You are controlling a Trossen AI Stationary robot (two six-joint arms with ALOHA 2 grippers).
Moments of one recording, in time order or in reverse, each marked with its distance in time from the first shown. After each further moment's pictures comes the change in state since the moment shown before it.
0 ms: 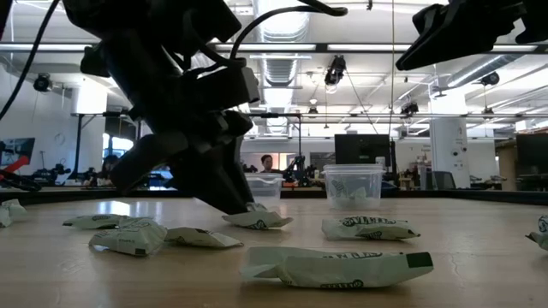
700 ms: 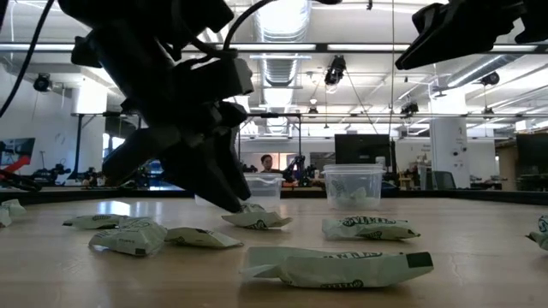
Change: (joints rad) left arm -0.025 -0.036 -0.003 -0.045 -0.049 0.004; right arm 0.000 0.000 0.002 0.001 0.000 -0.009
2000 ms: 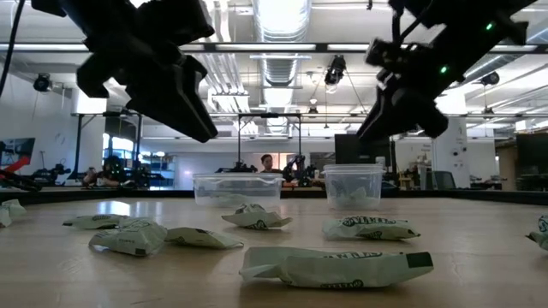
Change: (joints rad) left arm -0.044 -0.292 -0.067 -0.183 -0.088 -0.214; right arm -0.310 0.274 -0.006 0.113 0.035 -0.061
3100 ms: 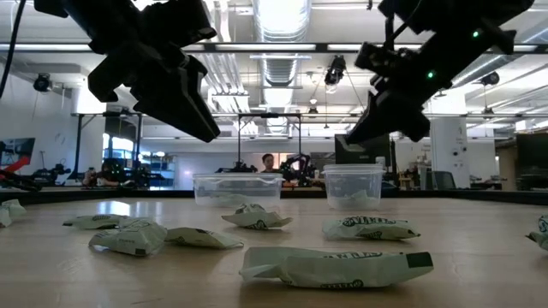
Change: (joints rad) left arm 0.009 0.000 0.000 0.000 -0.039 0.002; right arm -0.014 0.060 0.007 0.101 -0.005 0.016
